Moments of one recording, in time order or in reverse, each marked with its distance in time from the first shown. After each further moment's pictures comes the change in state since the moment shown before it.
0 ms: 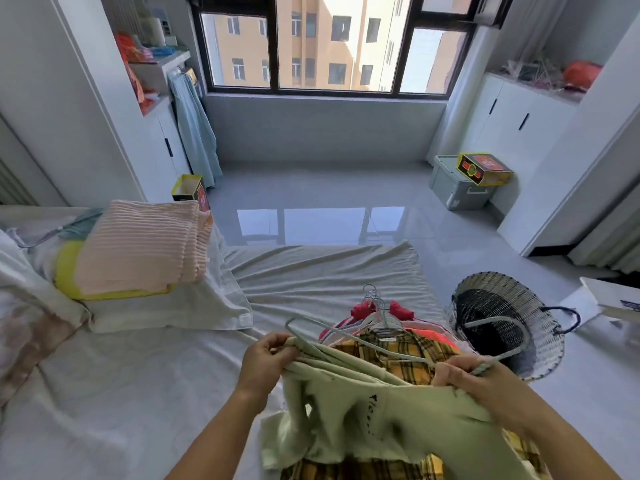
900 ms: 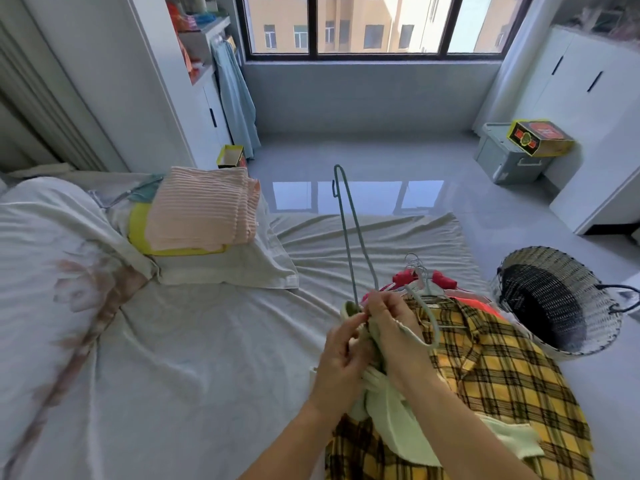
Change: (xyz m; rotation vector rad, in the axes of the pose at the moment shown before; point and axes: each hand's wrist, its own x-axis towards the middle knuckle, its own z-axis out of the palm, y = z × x) left_hand -0.106 -0.006 -0.007 -0.036 -0.182 0.170; right_hand 0.002 -0.086 0.195 0.660 0.188 -0.139
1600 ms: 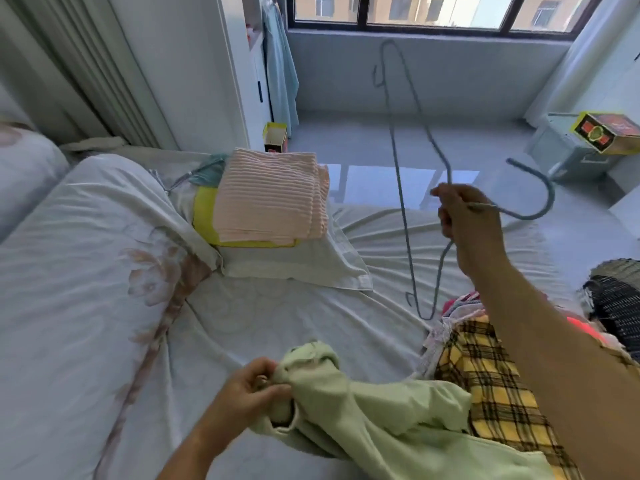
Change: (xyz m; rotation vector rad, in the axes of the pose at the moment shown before) left_hand -0.016 -0.013 -0.369 0.113 0.074 -0.307; right_hand 0.151 -0.043 0.207 -0.206 0.102 -0.310
